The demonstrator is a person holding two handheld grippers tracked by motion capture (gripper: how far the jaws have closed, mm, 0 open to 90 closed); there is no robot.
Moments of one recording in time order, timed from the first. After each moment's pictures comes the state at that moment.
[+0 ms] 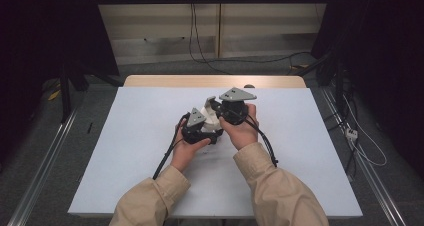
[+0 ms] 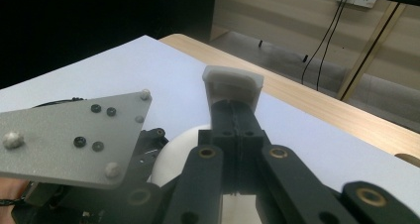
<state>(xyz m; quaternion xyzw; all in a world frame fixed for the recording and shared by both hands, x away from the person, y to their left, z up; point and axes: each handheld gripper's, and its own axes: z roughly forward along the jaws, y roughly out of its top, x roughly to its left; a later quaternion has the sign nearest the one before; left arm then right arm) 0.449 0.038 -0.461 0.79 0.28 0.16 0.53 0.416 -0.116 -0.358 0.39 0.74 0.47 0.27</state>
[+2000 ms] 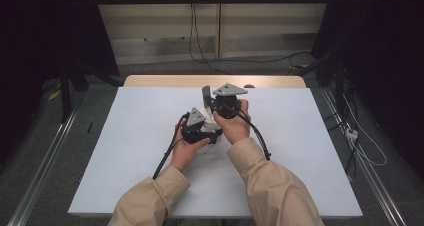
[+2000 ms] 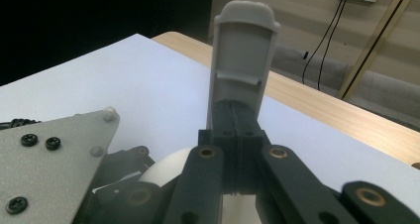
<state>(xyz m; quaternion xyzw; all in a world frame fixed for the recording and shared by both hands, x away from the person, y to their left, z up) 0.450 0.039 -0.461 0.78 0.28 0.16 0.53 0.446 -0.104 -0.371 0.40 0.74 0.47 0.27</state>
